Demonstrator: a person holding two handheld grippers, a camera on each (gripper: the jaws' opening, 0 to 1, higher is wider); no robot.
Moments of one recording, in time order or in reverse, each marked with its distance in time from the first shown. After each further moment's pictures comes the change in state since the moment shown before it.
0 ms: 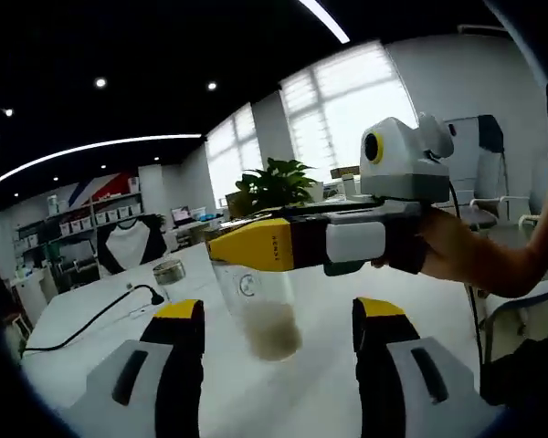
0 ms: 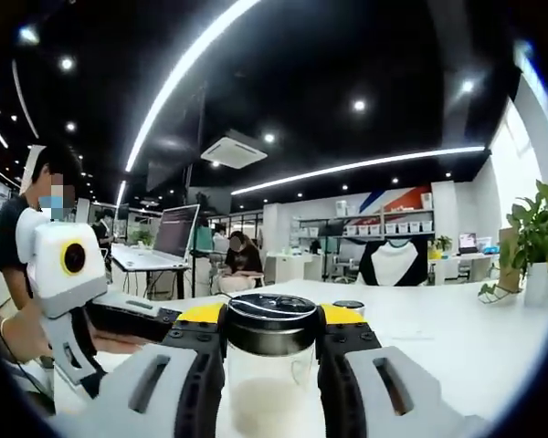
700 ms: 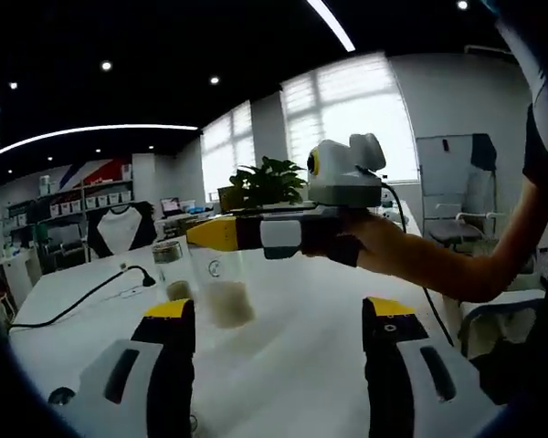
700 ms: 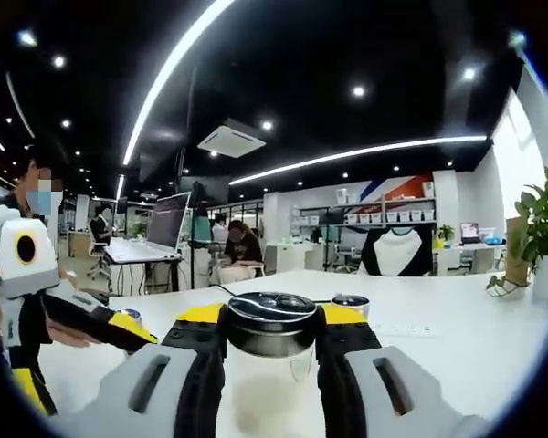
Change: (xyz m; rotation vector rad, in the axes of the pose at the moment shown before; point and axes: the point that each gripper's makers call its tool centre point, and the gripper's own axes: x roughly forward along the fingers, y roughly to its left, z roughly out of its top) left arm -0.032 -0.001 -0.014 -0.082 0.004 -0.067; right arm 0.036 -0.021 -0.018 0.013 0.052 0.006
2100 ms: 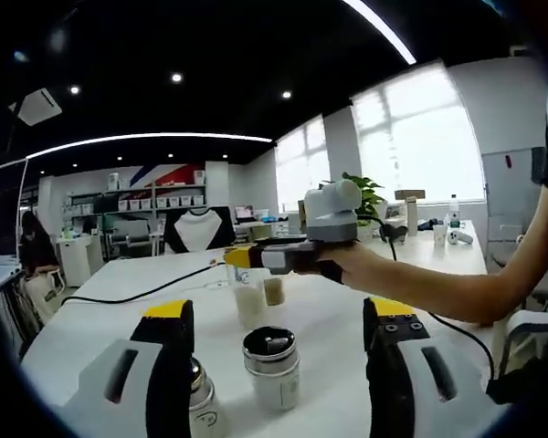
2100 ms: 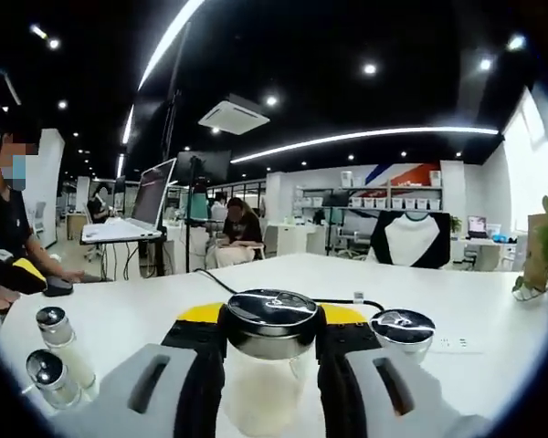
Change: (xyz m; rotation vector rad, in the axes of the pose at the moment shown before) left arm -0.073 0.079 -0.003 -0.050 -0.059 0.380; right arm 0.130 -0.022 -0.041 -0.028 0.105 0.008
